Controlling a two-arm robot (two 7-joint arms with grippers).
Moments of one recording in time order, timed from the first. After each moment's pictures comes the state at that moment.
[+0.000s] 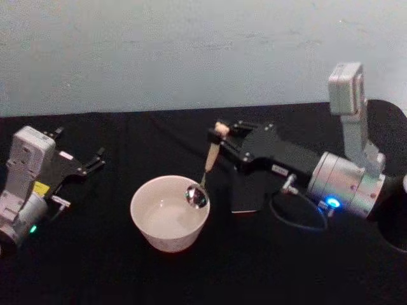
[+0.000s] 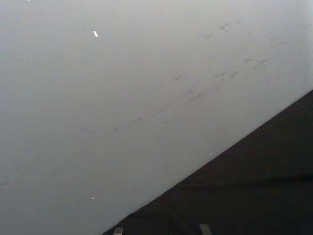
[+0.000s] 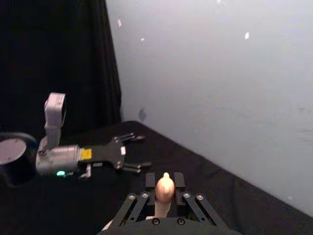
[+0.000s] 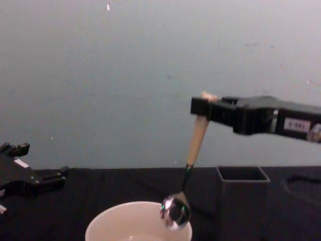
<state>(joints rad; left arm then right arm) -0.20 0.60 0.45 -1.41 -0.25 -0.12 0.03 0.29 0.55 -0.51 -1.68 0.64 0.09 0.49</state>
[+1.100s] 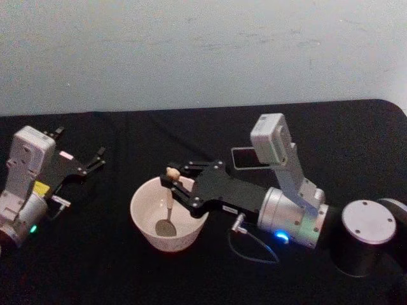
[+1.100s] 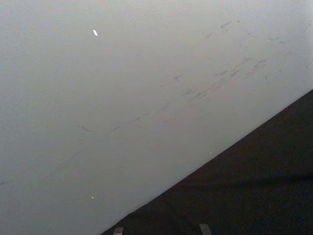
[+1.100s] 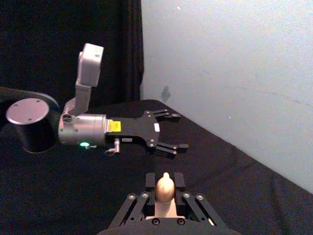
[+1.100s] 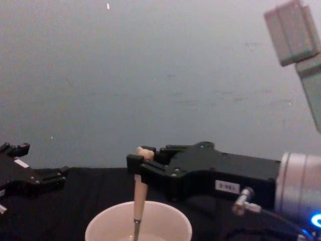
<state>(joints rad) -0.20 0.60 0.45 -1.41 -0.25 -0.12 0.03 0.28 0.43 -0.61 -1.62 0.41 0.05 0.49</state>
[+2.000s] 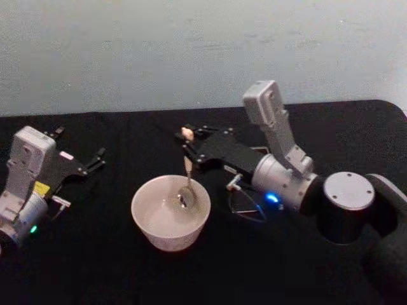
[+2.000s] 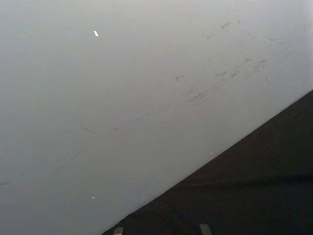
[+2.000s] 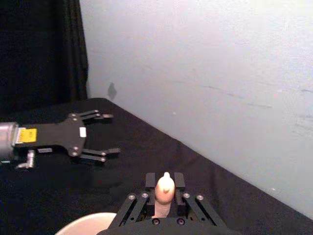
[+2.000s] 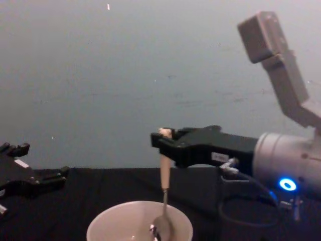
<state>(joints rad) -0.20 0.60 0.45 -1.41 -0.25 -0.12 0.03 0.37 0.28 -0.54 -1.43 0.31 0.08 0.40</state>
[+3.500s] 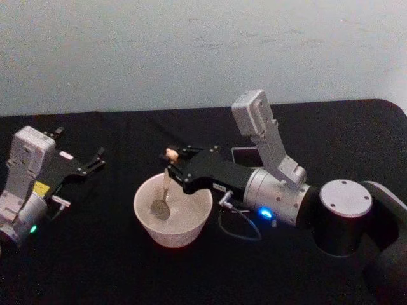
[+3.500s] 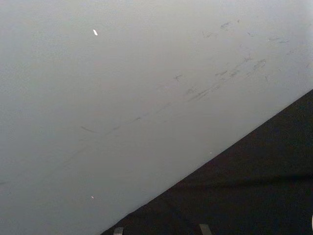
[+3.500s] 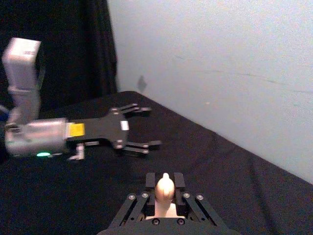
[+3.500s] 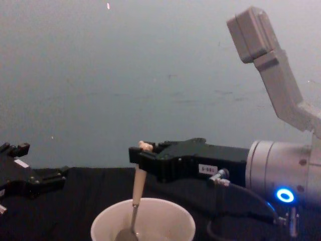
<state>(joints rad) -0.20 0.60 0.45 -1.41 -0.25 -0.12 0.03 0.34 0.33 -0.59 -1.53 0.40 0.17 0.43</state>
